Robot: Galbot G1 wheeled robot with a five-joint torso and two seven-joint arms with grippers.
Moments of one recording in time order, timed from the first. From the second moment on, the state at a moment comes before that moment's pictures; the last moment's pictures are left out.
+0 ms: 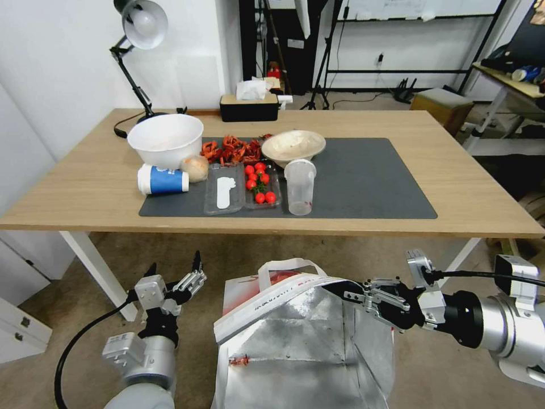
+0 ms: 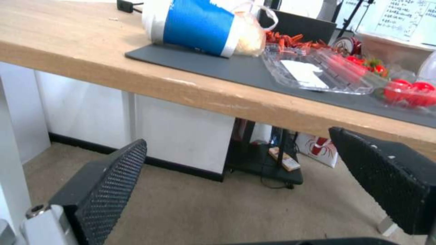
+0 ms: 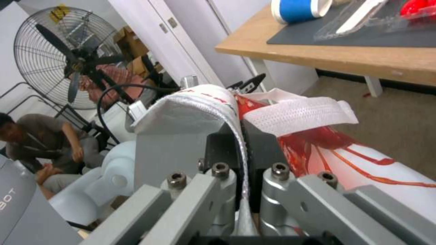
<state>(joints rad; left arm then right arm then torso) 1.77 -1.31 -0.40 -2.31 -0.40 0.01 -0.38 -1.85 0.50 0.96 2.38 1.41 -0.46 -0.60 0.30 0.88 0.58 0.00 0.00</state>
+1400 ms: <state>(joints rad) 1.77 -1.31 -0.40 -2.31 -0.40 0.00 -0.39 -1.85 0.50 0.95 2.37 1.41 -0.46 -0.61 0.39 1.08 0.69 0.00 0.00</state>
